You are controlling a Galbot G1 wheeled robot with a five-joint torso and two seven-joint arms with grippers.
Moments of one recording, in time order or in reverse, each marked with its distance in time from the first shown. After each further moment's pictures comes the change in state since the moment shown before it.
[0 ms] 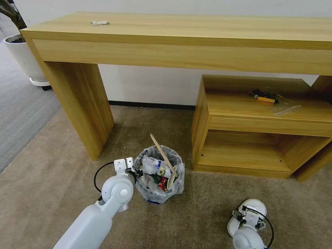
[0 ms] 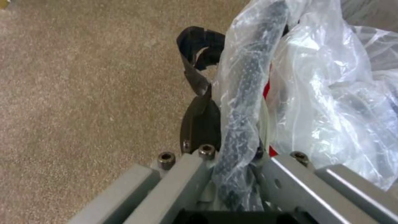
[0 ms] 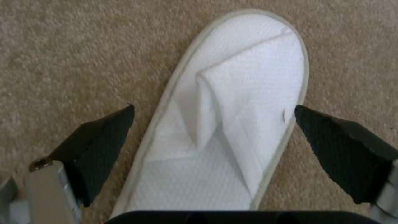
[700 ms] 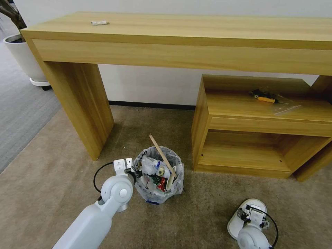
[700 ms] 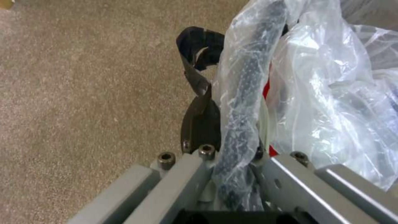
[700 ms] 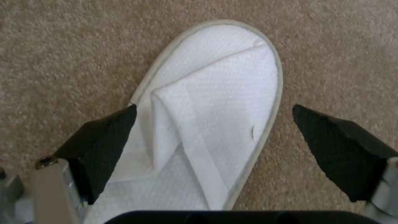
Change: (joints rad) left arm -0.004 0.004 -0.004 0.010 0.000 0.002 0.003; right arm -0.009 -0.052 0.011 -0.004 0.028 0.006 -0.021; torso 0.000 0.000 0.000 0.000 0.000
